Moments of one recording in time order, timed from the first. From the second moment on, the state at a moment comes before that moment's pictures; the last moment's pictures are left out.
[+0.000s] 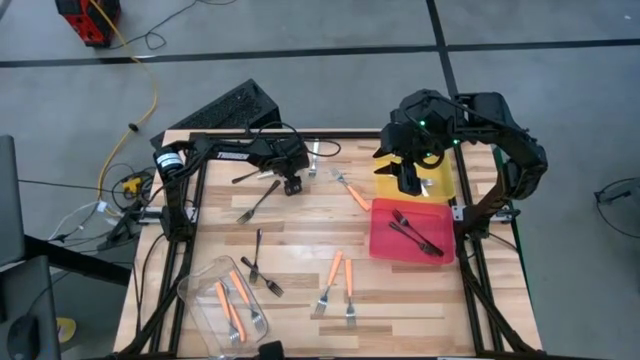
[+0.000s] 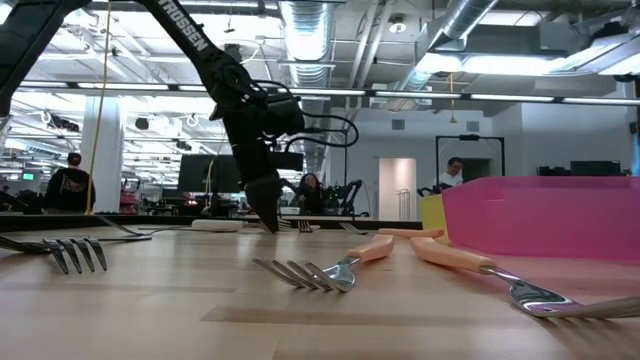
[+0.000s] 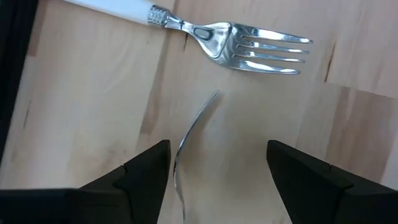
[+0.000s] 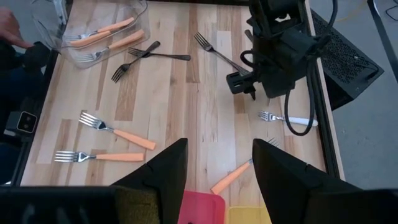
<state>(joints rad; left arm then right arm) 0.53 1.92 1.16 -0.42 -0.10 0.28 -0.12 1.63 2.33 -1.53 -0.05 -0.13</state>
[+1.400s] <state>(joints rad) 0.43 1.78 1.15 -0.31 -0.07 0.07 -0.11 1.61 2.33 -1.57 -0.05 -0.12</state>
